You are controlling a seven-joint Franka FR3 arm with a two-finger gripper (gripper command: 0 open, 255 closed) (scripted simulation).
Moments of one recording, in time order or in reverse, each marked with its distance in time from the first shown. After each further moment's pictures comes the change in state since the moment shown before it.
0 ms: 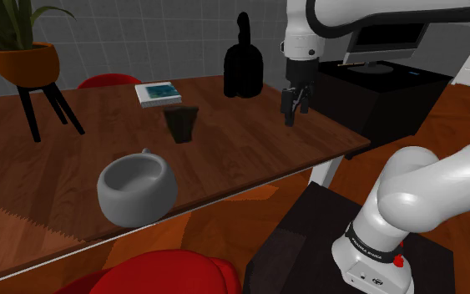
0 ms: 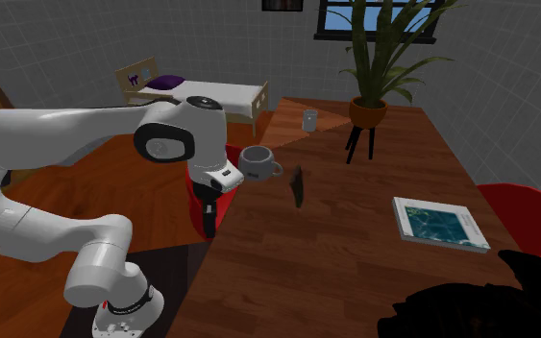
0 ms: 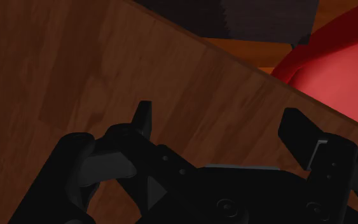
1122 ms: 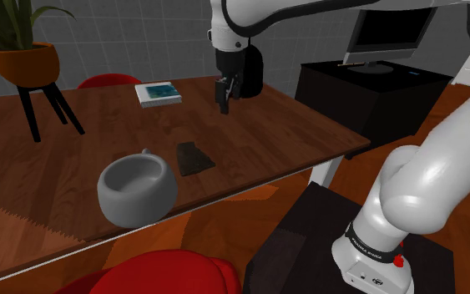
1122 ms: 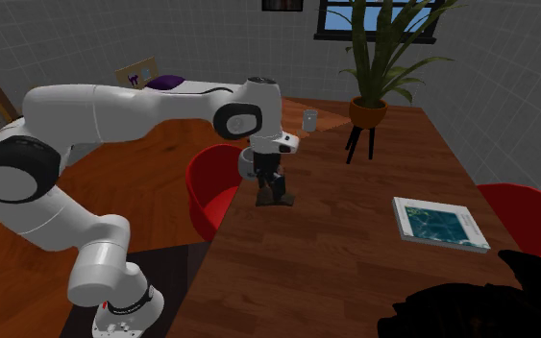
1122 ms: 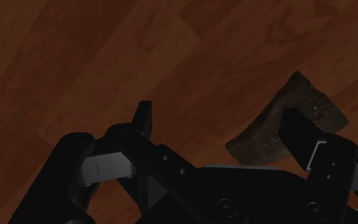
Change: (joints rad) arm 0.084 0.482 0.079 0.378 -0.047 0.228 -0.136
